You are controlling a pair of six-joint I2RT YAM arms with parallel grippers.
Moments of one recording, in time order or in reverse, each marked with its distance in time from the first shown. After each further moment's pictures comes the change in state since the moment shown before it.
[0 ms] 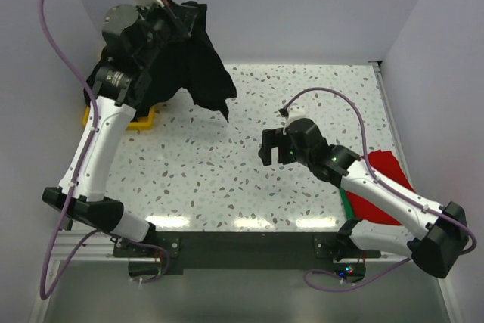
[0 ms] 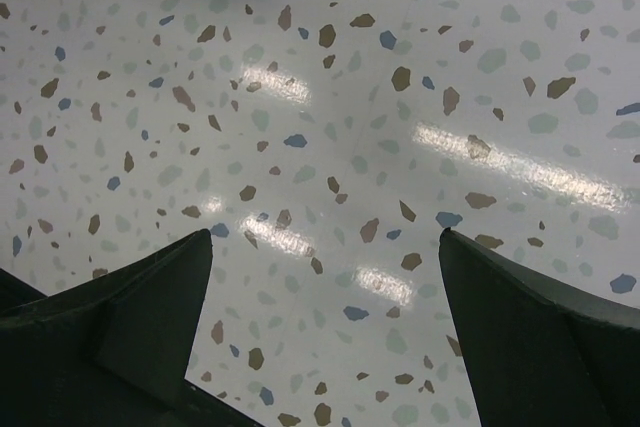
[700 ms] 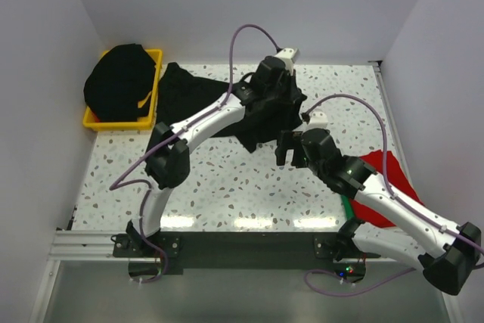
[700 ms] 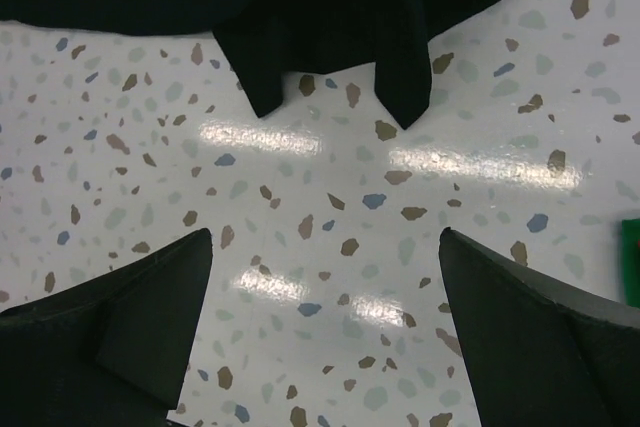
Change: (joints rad) left arm -0.468 0.643 0.087 0.024 0.004 -0.031; right arm 0.000 -0.158 -0.074 -0.062 0.185 0.089
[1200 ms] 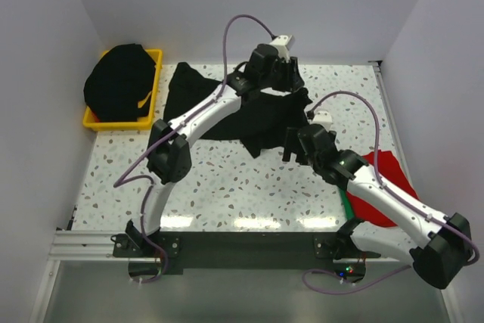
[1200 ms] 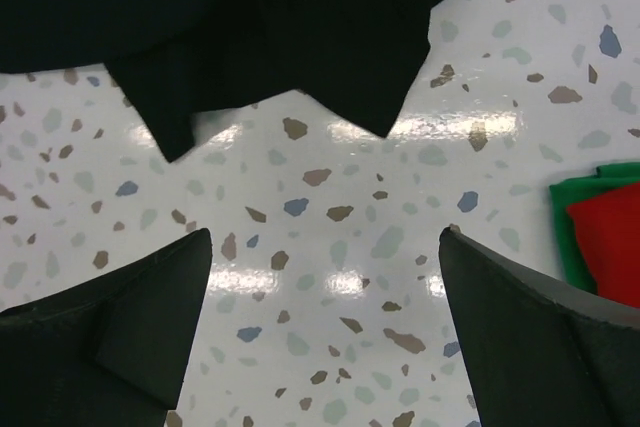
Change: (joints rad) left arm 0.027 0.084 0.142 -0.012 0.079 -0.007; right arm -0.065 0.056 -0.018 -0.051 0.112 0.043
